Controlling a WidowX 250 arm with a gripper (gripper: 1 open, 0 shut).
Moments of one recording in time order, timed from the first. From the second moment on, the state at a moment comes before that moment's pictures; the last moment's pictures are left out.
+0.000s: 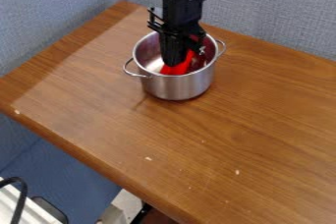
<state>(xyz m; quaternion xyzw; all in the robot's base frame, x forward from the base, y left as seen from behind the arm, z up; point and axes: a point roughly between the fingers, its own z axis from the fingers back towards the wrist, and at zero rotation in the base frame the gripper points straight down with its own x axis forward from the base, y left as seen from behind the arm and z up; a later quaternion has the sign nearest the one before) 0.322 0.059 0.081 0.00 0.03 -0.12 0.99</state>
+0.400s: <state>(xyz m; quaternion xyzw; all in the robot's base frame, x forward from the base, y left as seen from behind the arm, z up) 0.321 0.060 0.111 -0.01 0.01 -0.11 0.99</state>
